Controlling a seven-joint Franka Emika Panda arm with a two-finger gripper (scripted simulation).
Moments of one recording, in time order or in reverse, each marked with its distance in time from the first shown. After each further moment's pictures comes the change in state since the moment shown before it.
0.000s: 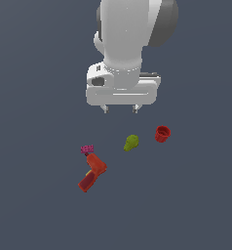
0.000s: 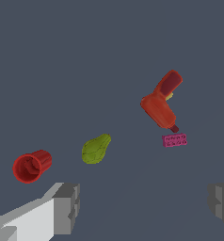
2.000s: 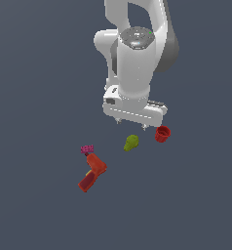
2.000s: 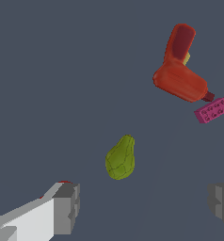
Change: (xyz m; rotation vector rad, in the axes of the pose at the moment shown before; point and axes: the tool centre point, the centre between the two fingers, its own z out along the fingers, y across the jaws) arm 0.003 -0.042 0.074 0.052 -0.018 0.378
